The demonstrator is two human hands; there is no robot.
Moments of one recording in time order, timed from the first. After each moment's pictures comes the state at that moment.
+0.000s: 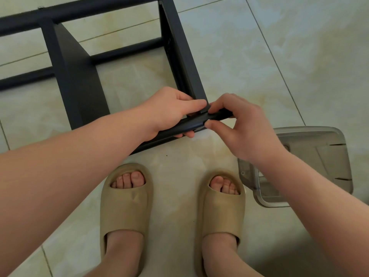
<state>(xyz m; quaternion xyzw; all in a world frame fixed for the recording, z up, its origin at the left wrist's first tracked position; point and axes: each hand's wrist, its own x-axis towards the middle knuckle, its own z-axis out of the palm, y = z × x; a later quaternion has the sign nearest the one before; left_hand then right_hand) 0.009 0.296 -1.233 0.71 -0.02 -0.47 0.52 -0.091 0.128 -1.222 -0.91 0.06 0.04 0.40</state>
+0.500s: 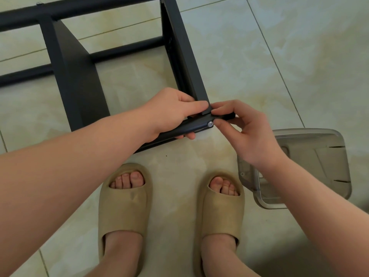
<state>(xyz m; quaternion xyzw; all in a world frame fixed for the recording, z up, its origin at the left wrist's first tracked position) 0.009 0.296 -1.237 0.71 -0.03 -0.47 0.52 -0.100 0.124 -1.237 -0.84 0.07 0.01 0.54</state>
